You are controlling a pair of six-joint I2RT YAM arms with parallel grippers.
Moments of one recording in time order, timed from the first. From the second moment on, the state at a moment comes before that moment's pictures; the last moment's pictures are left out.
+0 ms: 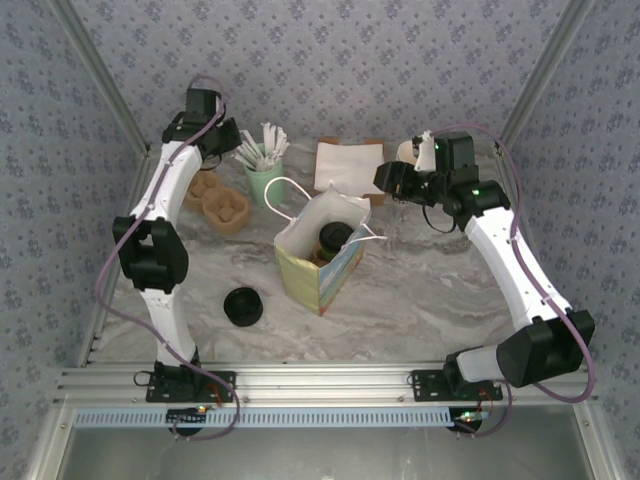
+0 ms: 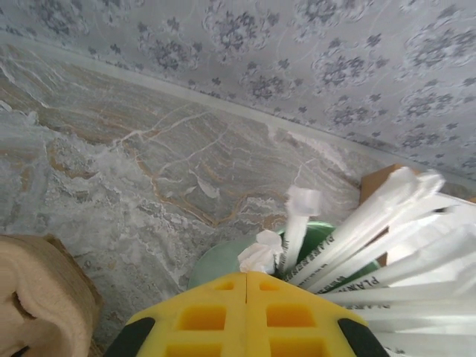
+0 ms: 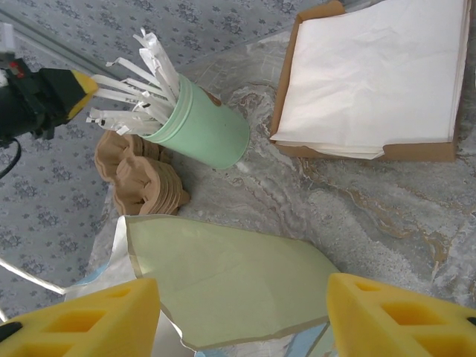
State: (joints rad) left arm -0.14 2.01 2.02 -0.72 0.04 -0.44; right arm 0.25 1.36 1.39 -0.64 -0.41 0.50
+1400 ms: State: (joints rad) left arm -0.29 1.91 1.96 -0.80 0.17 -0.43; right arm 0.25 1.37 1.39 -0.64 -0.42 0.50
